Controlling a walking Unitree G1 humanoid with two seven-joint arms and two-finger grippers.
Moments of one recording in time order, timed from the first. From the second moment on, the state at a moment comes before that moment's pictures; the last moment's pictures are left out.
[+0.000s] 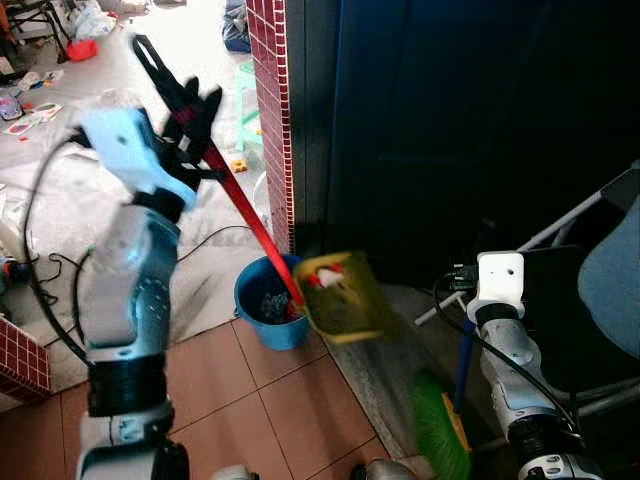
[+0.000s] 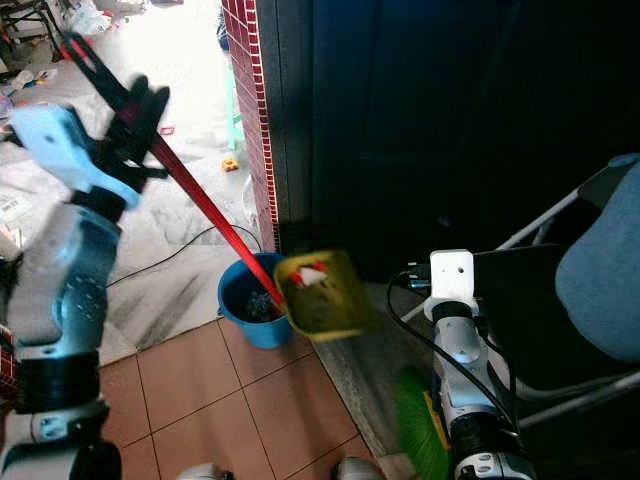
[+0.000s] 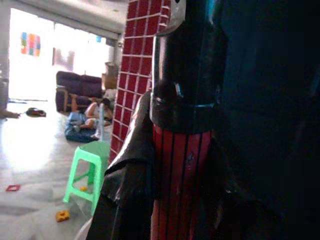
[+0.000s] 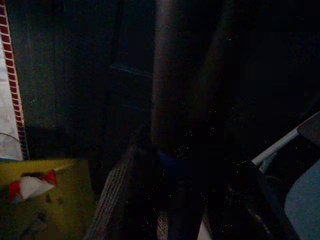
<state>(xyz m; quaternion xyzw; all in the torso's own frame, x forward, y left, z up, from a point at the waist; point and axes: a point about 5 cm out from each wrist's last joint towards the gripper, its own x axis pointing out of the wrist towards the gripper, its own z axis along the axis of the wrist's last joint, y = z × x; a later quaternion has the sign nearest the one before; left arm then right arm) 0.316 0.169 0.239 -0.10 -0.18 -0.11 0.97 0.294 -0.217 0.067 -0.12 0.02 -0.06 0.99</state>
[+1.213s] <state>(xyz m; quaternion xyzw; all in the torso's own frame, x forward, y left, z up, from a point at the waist) 0.339 0.204 0.243 0.06 -0.24 0.02 0.97 0.295 -0.213 0.064 -0.12 0.02 -0.05 0.99</state>
